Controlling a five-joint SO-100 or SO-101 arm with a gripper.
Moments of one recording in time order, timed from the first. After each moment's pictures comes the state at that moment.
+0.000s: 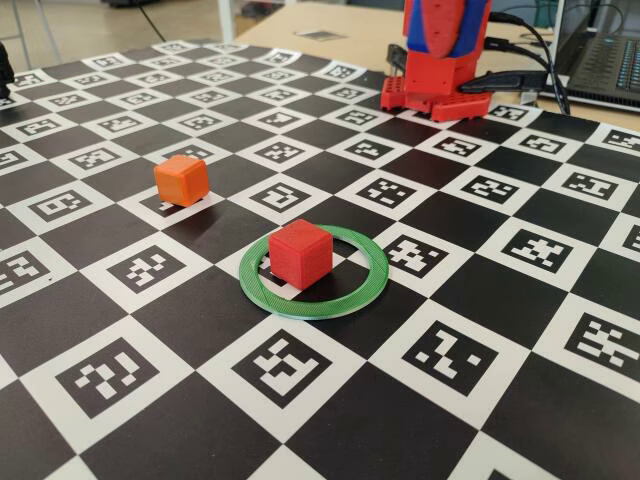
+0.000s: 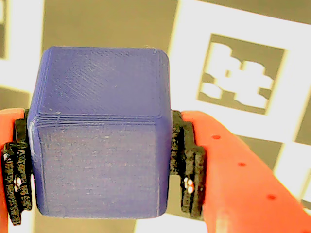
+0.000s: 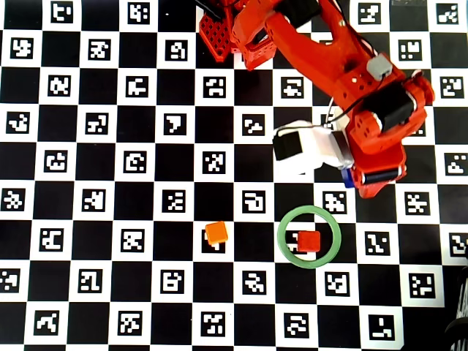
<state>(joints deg) -26.4 73.7 54.8 98.3 19.6</state>
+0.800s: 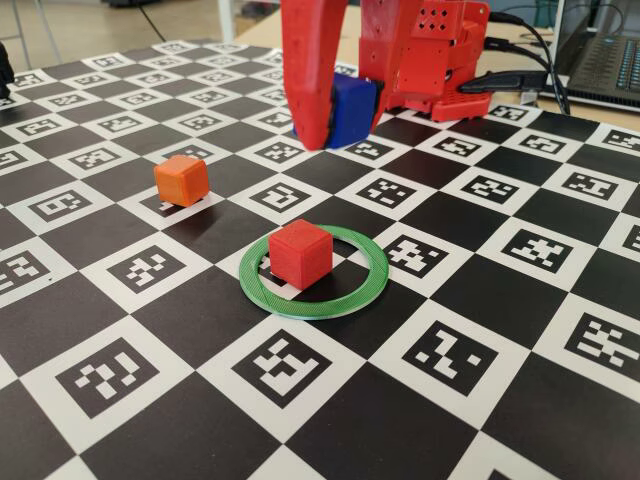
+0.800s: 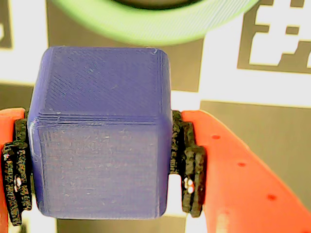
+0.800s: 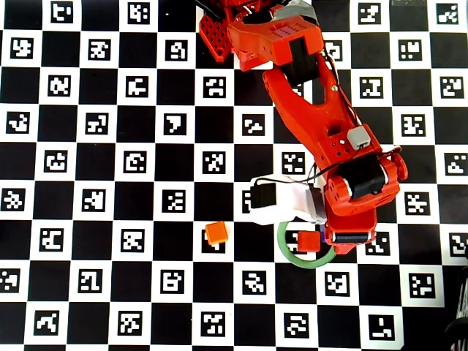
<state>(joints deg) -19.4 49.3 32.6 97.6 18.8</state>
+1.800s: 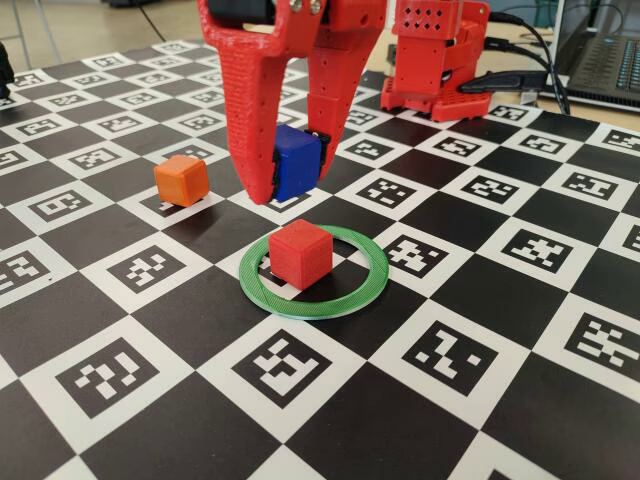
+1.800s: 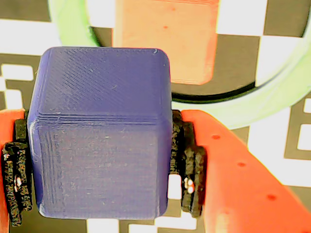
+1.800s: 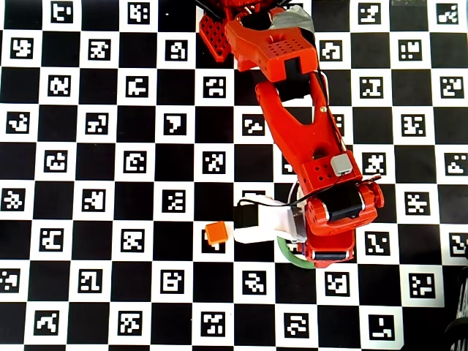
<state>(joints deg) -15.6 45.8 32.6 92.2 15.3</state>
